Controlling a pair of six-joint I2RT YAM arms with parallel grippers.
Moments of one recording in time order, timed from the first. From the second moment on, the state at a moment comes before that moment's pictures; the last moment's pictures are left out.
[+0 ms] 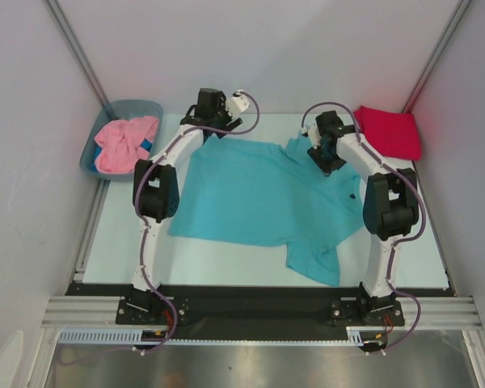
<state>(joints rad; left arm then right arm) -0.31 2.35 2.11 -0.29 0.06 0.78 0.24 2.01 1.67 -0.81 0.17 -0.39</state>
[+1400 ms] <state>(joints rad) -0.21 2.64 2.45 -0.86 0.07 0.57 0.25 1.91 1.77 -0.75 0.36 -0.60</state>
